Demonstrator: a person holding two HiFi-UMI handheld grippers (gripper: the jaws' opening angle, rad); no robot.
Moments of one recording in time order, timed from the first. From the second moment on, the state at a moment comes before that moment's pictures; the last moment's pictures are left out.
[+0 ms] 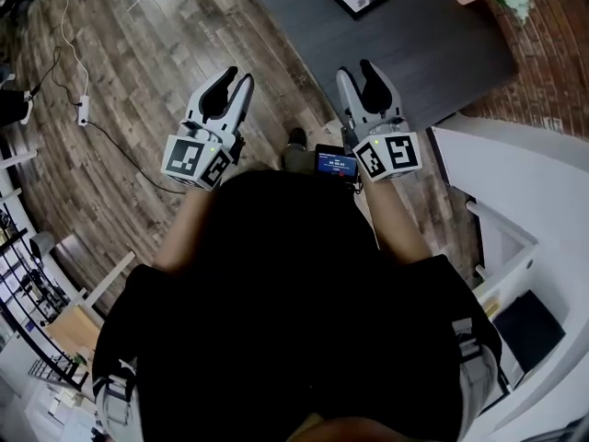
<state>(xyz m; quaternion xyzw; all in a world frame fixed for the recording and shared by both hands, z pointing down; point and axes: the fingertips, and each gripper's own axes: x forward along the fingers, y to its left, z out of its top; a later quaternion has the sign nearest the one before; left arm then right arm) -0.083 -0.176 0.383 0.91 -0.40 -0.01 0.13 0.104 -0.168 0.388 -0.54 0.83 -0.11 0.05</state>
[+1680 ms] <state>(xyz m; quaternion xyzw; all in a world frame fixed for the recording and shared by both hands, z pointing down) 0.122 -0.518 0.482 0.96 -0.01 0.17 0.23 0.223 -0.408 0.468 -0.76 0.60 -0.25 0.07</state>
